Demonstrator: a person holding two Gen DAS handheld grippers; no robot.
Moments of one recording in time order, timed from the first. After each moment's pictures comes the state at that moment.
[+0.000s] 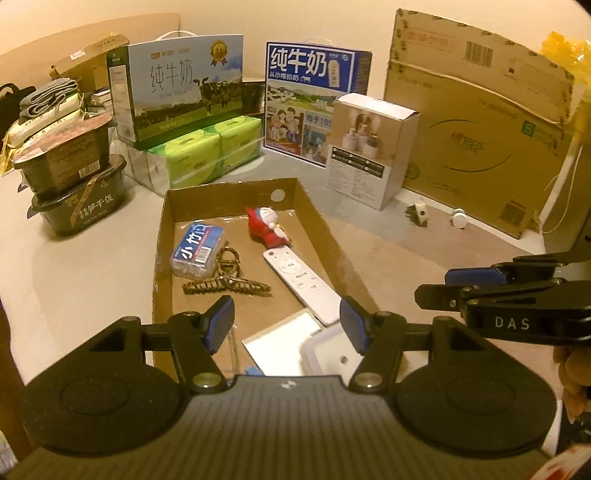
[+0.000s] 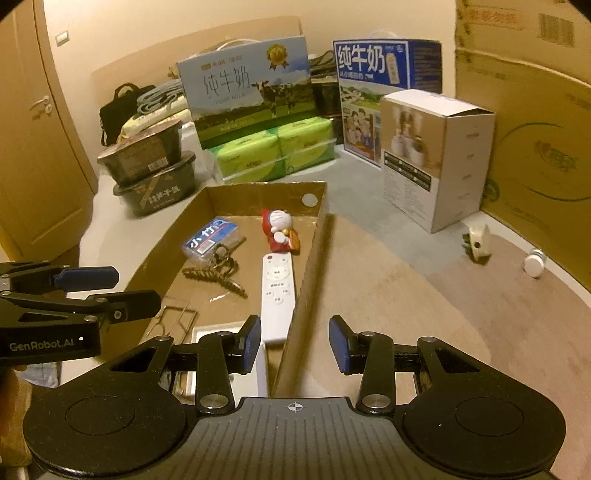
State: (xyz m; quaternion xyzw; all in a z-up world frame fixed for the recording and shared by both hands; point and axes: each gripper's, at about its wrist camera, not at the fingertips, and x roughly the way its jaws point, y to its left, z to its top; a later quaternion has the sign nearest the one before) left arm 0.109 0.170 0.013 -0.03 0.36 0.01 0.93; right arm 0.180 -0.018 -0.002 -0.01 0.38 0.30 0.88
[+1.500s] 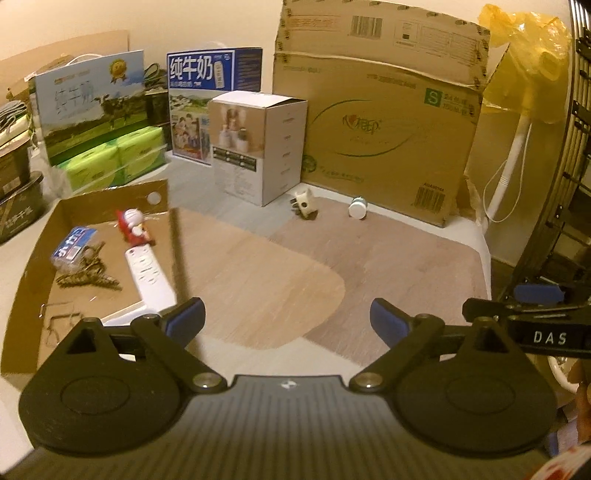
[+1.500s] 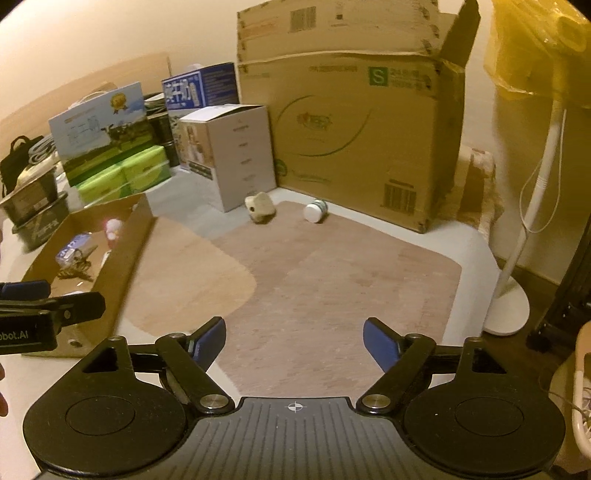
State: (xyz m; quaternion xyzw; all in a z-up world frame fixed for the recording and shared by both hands) left arm 0.112 -0.008 -0.003 -0.02 0.34 -0.04 0.94; right arm 0.129 -0.227 -0.011 0.03 0.36 0.11 0.93
